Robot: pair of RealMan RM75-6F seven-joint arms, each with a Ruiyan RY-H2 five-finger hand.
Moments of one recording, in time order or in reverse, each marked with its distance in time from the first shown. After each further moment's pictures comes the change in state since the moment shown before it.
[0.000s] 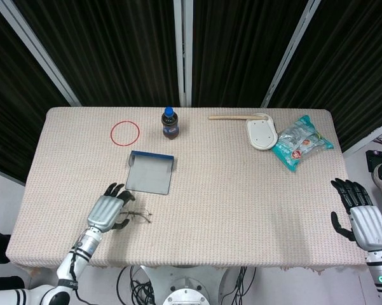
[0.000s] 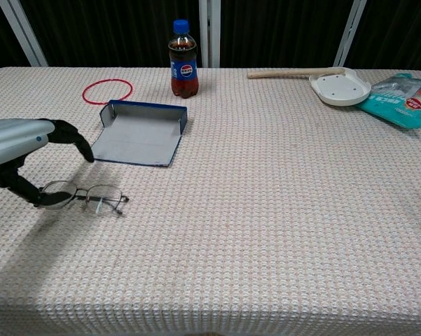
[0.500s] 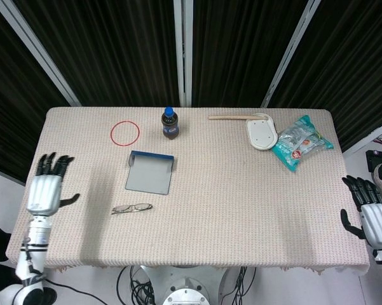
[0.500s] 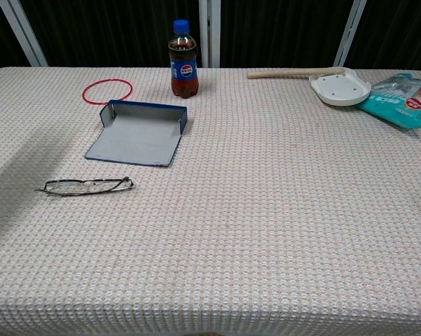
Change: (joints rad) left arm 0.155 0.150 -0.093 0.138 0.078 0.321 -0.166; right arm -0.005 0.036 0.014 0.003 0.042 -0.014 0.033
